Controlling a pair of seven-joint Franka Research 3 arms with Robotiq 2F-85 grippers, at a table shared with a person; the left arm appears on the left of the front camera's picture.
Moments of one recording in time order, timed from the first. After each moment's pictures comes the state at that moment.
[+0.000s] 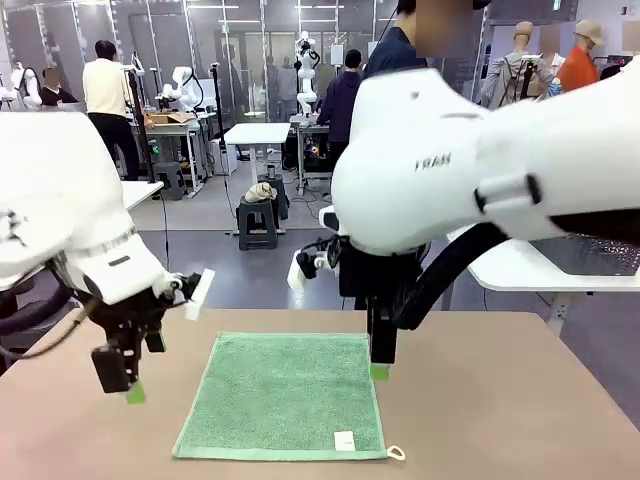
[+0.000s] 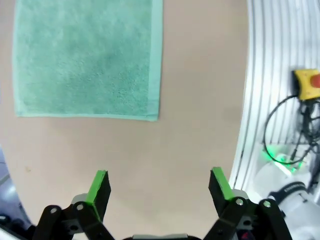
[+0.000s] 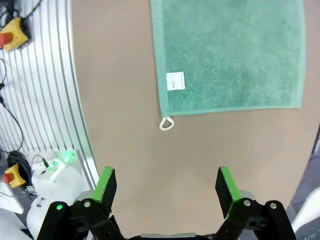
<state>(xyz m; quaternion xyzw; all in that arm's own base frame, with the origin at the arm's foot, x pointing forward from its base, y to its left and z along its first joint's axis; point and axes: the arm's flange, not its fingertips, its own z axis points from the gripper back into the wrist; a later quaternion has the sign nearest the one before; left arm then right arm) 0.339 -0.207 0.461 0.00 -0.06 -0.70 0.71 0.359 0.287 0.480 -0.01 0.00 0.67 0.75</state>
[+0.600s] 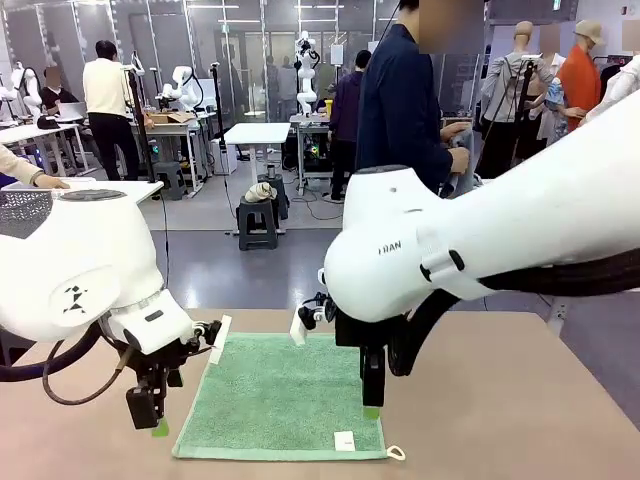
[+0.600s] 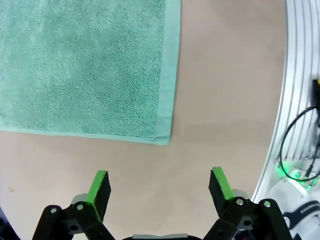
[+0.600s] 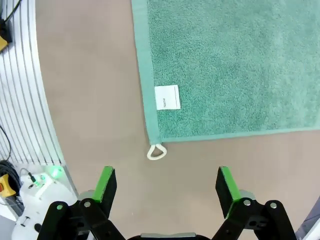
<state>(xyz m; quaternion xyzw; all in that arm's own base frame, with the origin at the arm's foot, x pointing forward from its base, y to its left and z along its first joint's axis) 0.364 -0.213 0.383 -0.01 -0.05 -0.69 0.72 0.385 0.288 0.393 0.01 0.01 0.67 0.74</state>
